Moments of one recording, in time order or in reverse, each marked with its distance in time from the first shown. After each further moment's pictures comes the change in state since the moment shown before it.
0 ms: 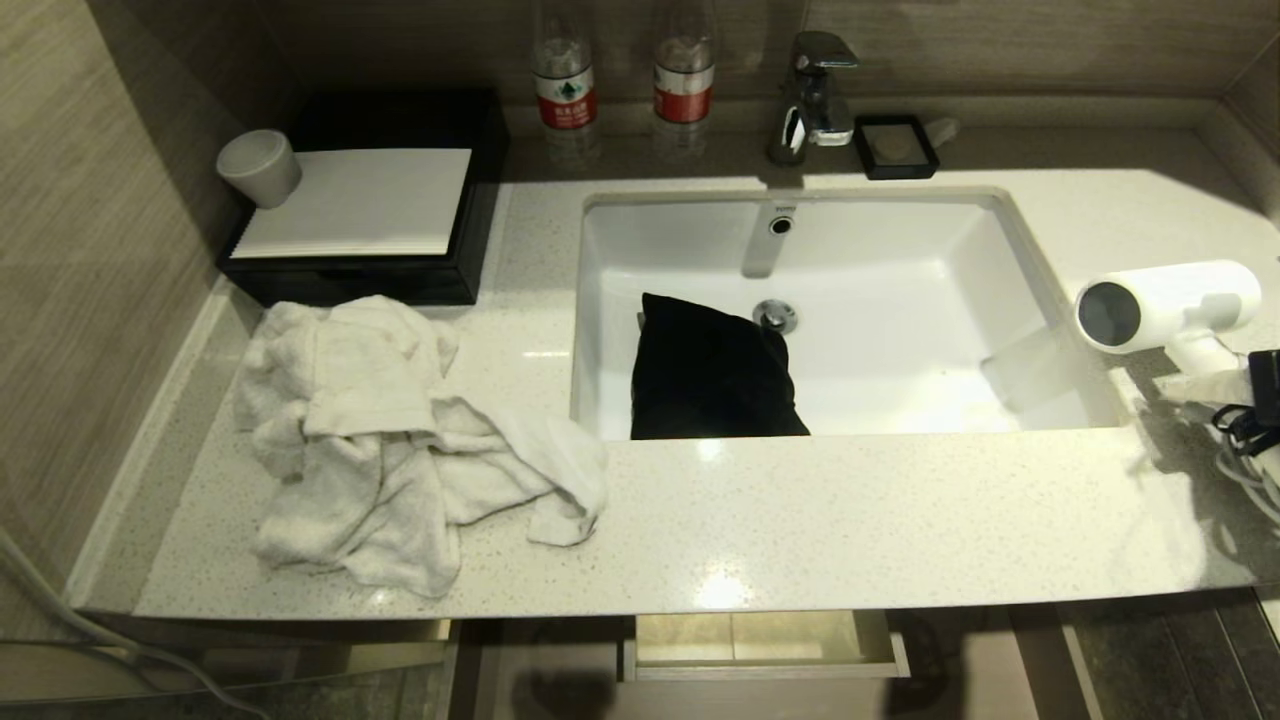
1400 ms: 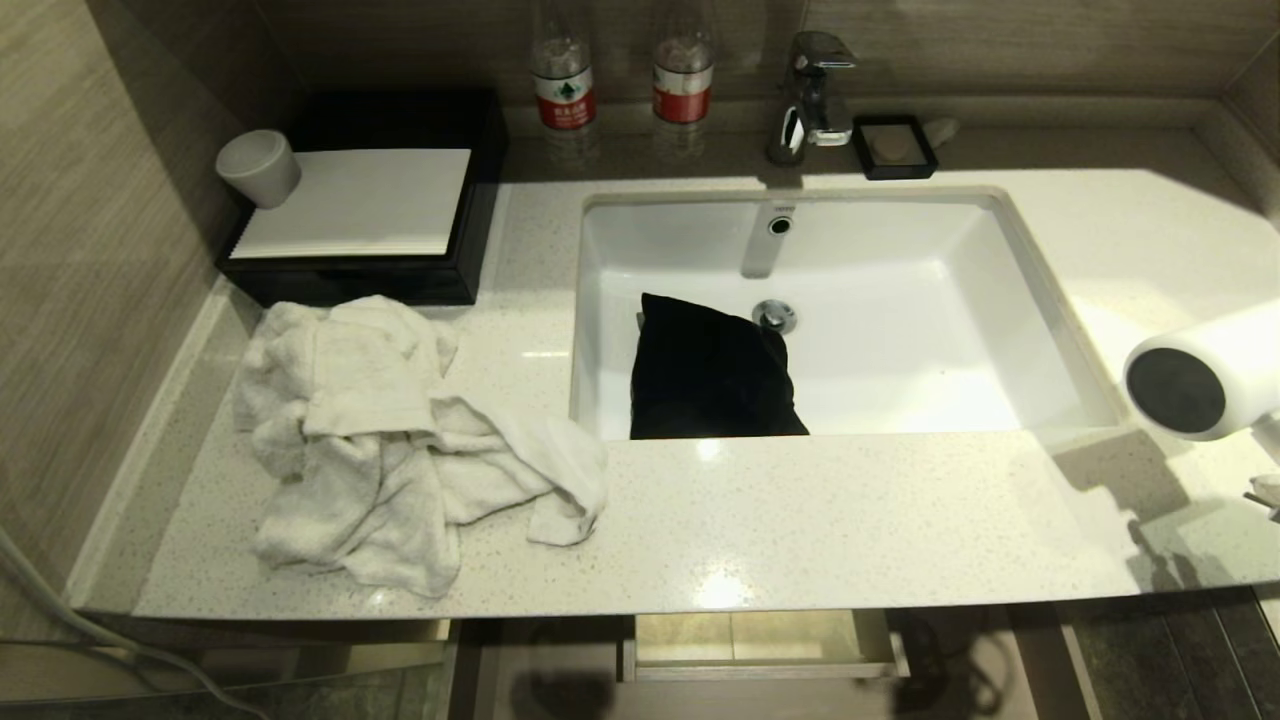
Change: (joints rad) left arm 0.000 0.000 0.000 0.000 0.000 0.000; right arm 0.011 -0.456 0.245 0.175 0.003 -0.111
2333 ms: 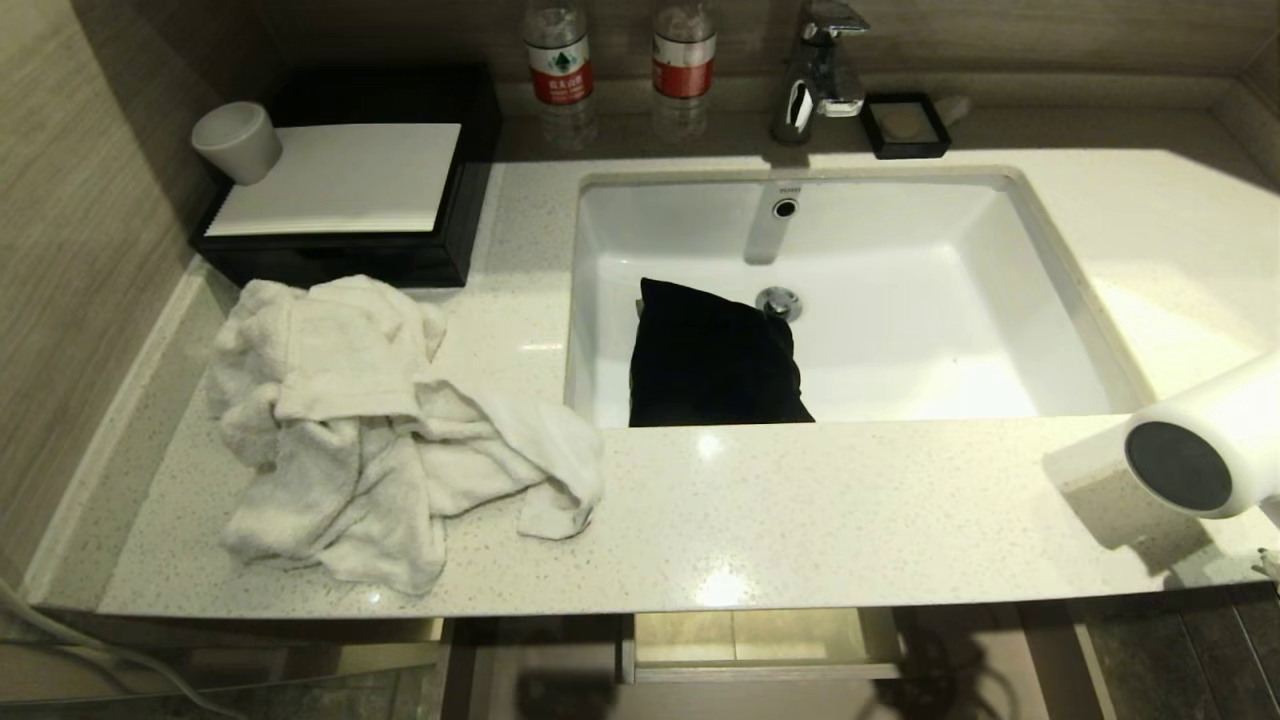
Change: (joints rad) left arm 0.000 0.000 0.000 0.001 0.000 0.000; right arm 0.000 -0.142 0.145 0.006 0.006 -0.076
